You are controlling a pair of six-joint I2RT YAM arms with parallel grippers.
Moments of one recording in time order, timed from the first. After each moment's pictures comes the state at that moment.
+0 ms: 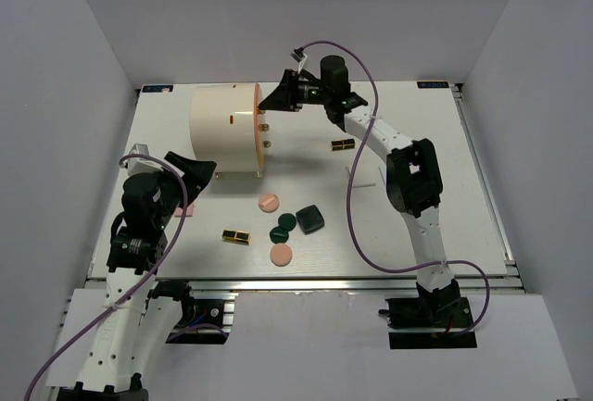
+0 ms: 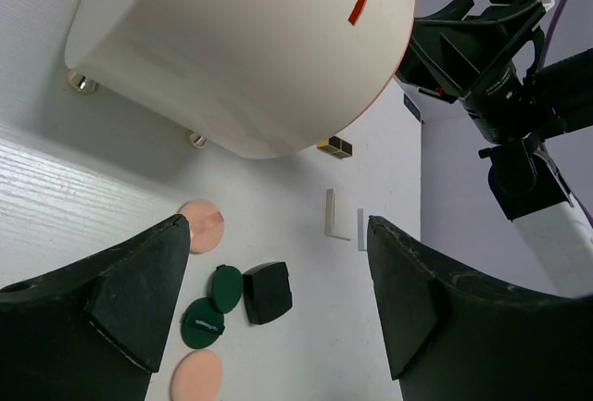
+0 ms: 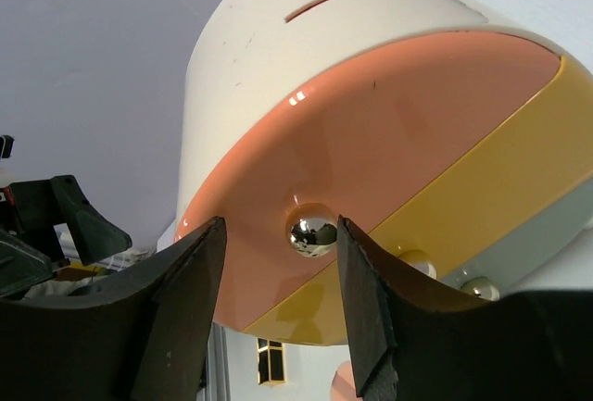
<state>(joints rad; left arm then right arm) -0.09 0.61 0.71 -0.39 0.09 -0.89 0.51 2.30 2.01 0.18 -0.90 0.73</state>
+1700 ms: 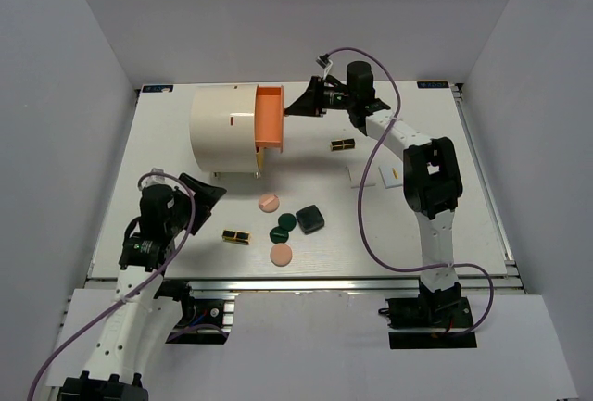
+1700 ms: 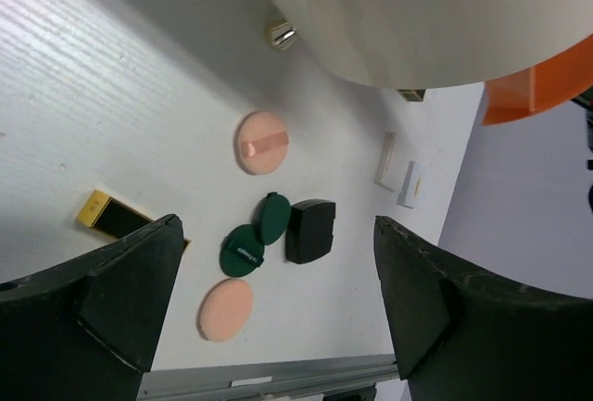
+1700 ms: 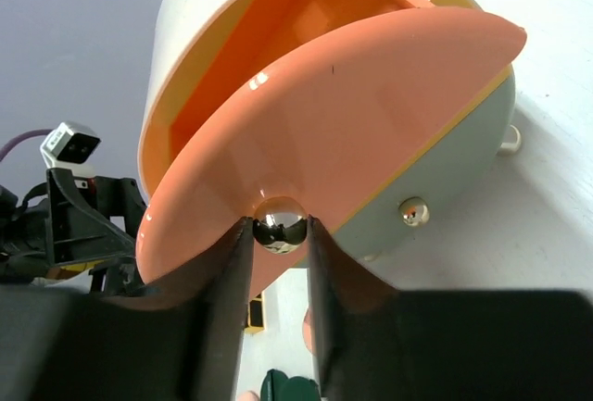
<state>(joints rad) -0.09 0.60 0.54 -0.48 0.15 -1.00 0.40 2.19 1.77 0.25 -0.98 0.67</state>
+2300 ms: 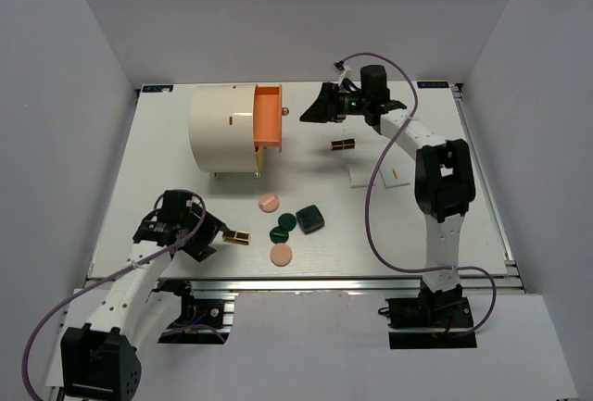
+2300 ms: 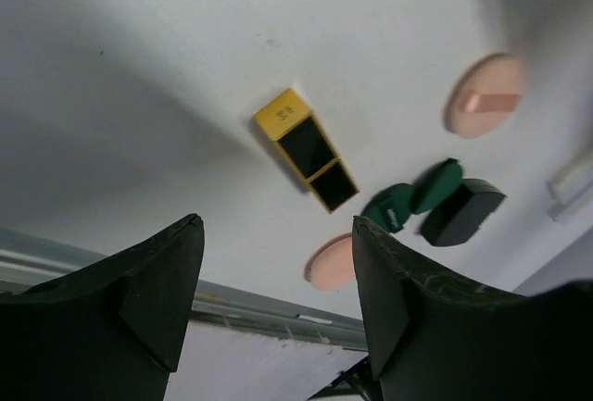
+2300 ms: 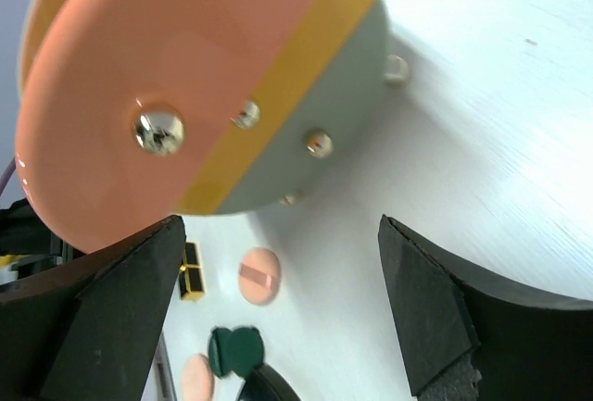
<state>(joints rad) -0.13 0.81 0.50 -0.74 0.12 -1.08 0.34 2.13 1.71 0.01 -0.91 0.43</state>
